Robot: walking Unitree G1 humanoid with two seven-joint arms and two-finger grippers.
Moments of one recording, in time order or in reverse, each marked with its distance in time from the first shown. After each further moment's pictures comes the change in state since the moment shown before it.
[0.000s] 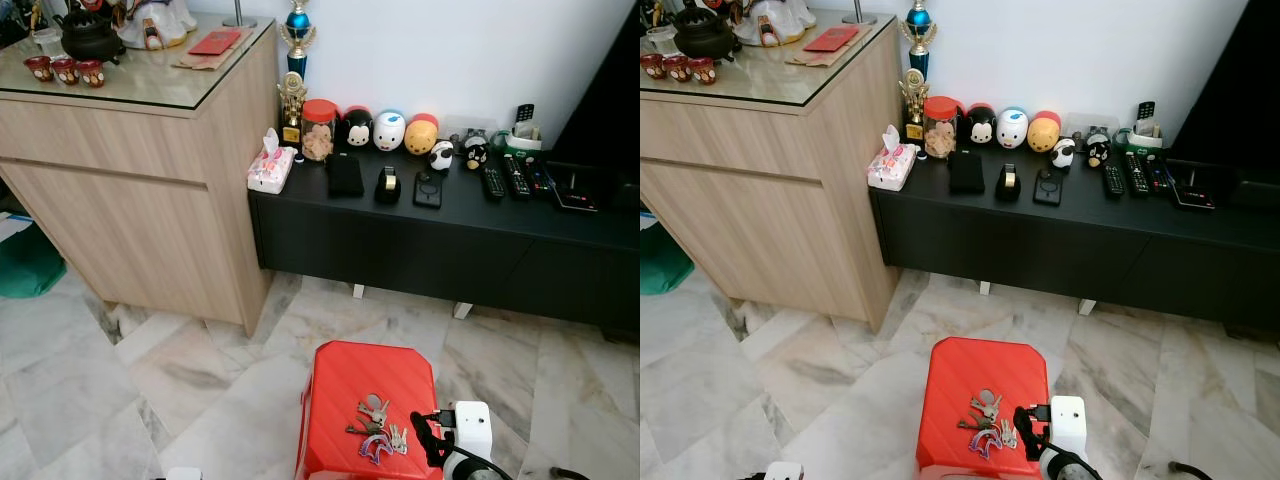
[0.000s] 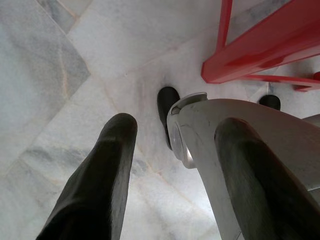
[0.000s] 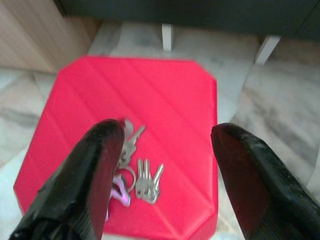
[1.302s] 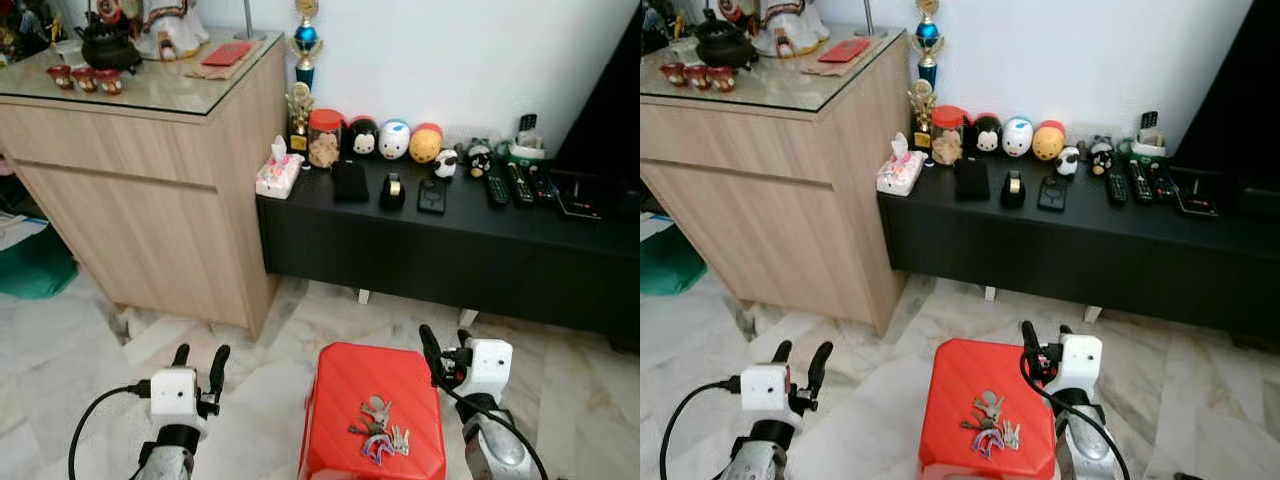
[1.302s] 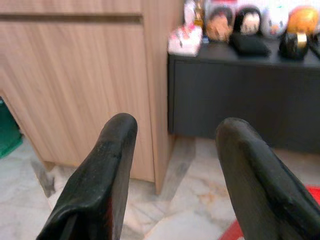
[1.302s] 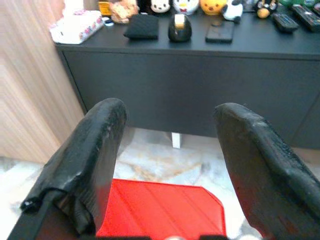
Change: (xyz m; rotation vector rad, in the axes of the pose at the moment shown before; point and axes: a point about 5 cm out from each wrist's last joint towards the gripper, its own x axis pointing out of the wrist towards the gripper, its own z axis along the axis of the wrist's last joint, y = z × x) left arm -0.066 -0.012 0.142 -0.027 -1.064 0.039; right arm 0.009 0.011 0.092 0.005 -0.431 0.006
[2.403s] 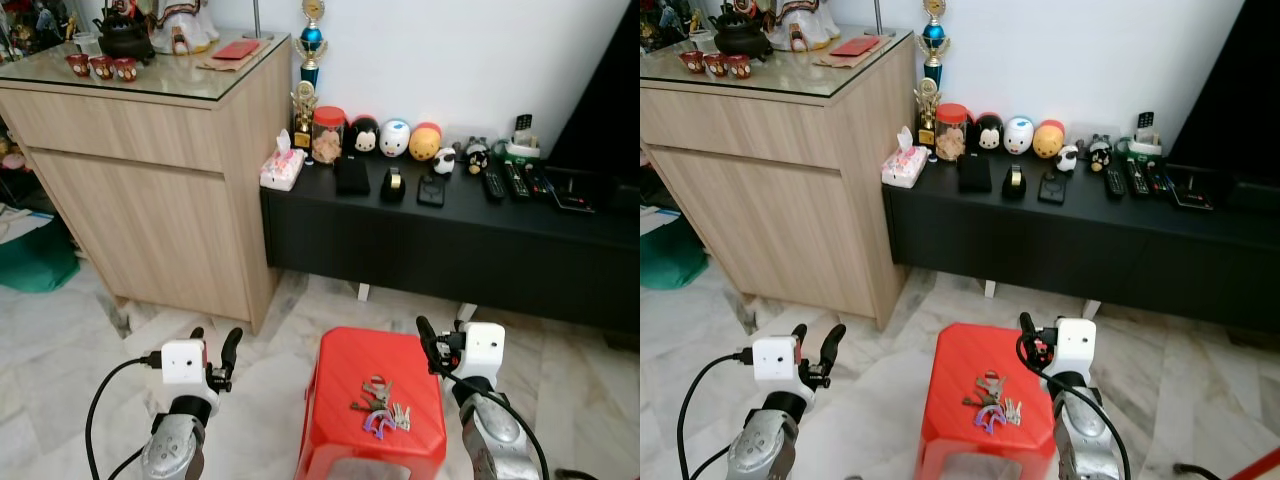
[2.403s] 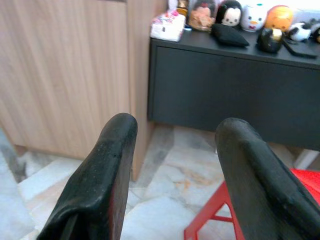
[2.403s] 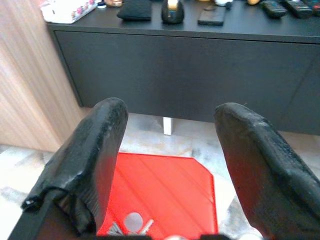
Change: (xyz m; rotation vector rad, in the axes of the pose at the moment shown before) left arm 0.025 -0.014 0.009 -0.070 0.086 -0.049; right arm 0.021 0.001 0.012 -0.023 0.056 -0.015
